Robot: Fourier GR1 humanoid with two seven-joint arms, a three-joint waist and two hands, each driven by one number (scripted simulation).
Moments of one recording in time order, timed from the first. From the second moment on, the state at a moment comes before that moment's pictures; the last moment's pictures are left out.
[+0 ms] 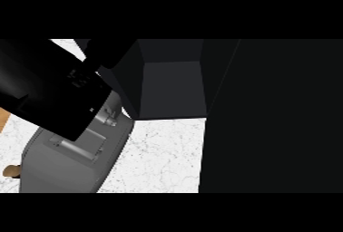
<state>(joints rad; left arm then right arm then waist) -0.97 0.00 -0.21 -1.77 -1.68 0.55 1.33 0.00 -0.11 0.23 -2.39 -0.25 0.08 0.38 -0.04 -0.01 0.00</state>
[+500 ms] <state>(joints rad) -0.95 0.00 -0.19 -1.83 -1.66 0.49 1.32 -0.05 -0.12 0.22 -2.39 -0.23 0.02 0.44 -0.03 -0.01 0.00</state>
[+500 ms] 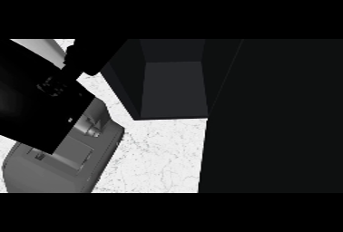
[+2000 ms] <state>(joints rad) -0.33 0.00 -0.15 -2.01 -1.67 0.68 1.27 0.08 -0.17 0.07 -2.40 -0.21 0.11 0.31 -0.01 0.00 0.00</state>
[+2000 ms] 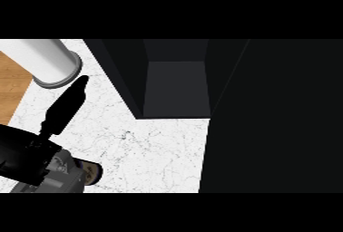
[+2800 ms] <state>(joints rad) 0.10 0.00 -0.21 -2.03 -1.58 1.02 1.21 0.12 -0.16 0.02 -2.40 -0.24 0.18 0.31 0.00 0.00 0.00</state>
